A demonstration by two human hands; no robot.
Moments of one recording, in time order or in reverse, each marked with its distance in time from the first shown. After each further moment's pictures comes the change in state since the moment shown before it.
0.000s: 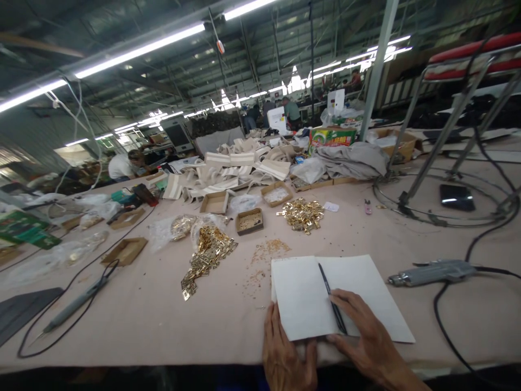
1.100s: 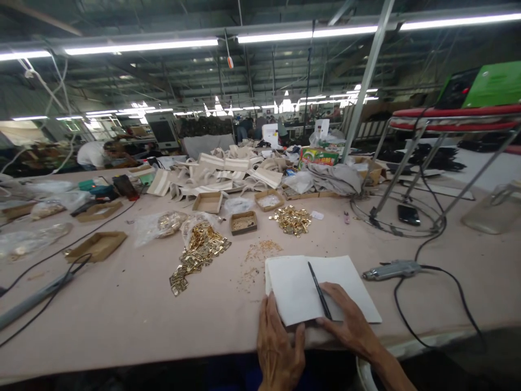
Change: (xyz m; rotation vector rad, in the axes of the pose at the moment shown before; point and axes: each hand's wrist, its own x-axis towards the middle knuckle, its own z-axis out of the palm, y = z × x) left_hand -0.004 -0.010 -0.009 -0.147 0.005 -0.015; right_hand 0.001 -0.011 -0.008 -0.038 -0.062 0.021
